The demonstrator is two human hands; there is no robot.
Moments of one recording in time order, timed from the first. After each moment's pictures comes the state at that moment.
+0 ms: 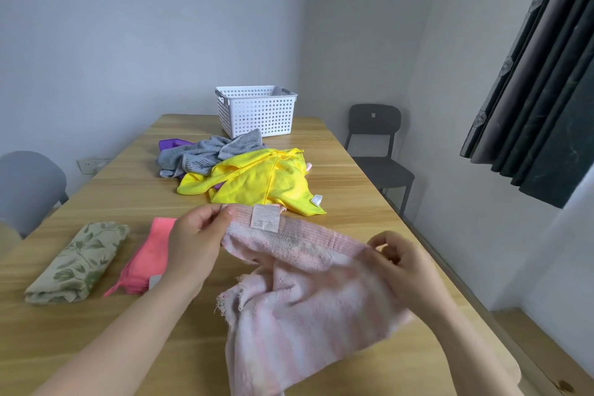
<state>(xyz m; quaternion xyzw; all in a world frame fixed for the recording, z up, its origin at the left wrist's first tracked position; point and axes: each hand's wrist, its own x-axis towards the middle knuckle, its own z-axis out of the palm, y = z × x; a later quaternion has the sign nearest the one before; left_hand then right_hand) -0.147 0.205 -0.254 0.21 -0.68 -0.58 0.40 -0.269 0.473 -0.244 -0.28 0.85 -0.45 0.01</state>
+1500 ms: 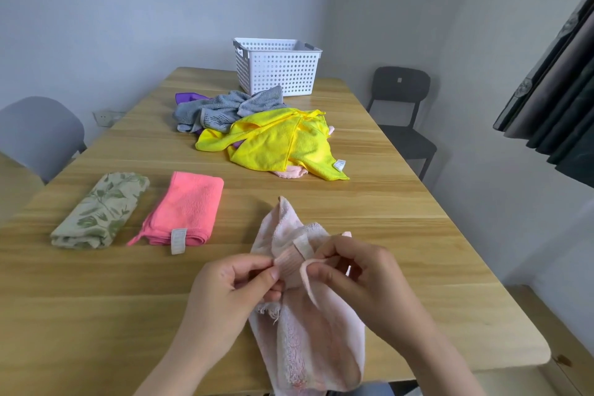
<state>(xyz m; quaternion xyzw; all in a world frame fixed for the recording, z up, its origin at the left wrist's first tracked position) -0.072 0.275 -0.290 0.21 -0.68 -0.66 0.24 -0.194 0.424 -0.258 -0.46 0.75 -0.47 0.09</state>
